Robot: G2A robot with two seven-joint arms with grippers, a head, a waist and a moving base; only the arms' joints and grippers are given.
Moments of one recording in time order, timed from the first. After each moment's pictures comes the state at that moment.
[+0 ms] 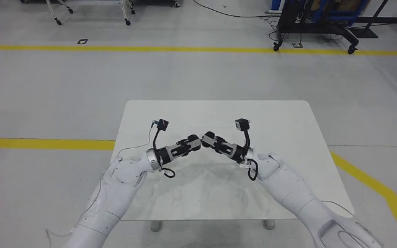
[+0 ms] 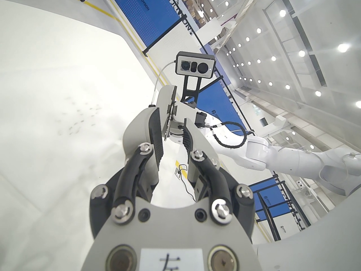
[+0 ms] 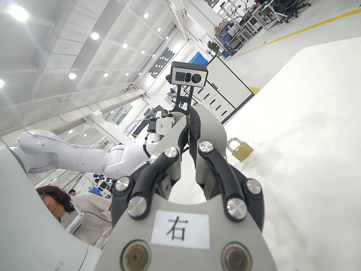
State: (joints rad) left arm 1.15 -1.22 -1.08 -1.29 -0.07 -0.61 -0.72; right arm -0.98 -1.23 0.77 -0.95 0.22 -1.01 0.42
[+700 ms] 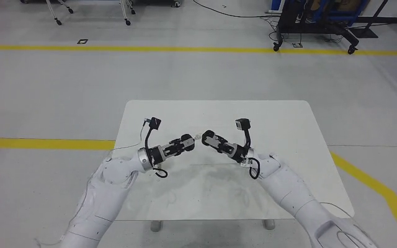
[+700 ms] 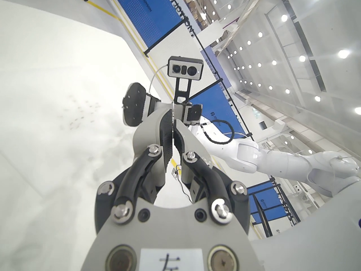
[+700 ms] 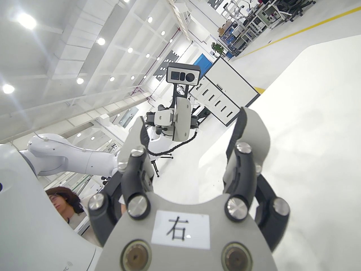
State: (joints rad) left arm 1.21 -1.17 -1.20 -1.44 -0.12 -0.47 -0.86; right arm -1.00 -1.25 0.84 -0.94 0.27 -1.01 0.52
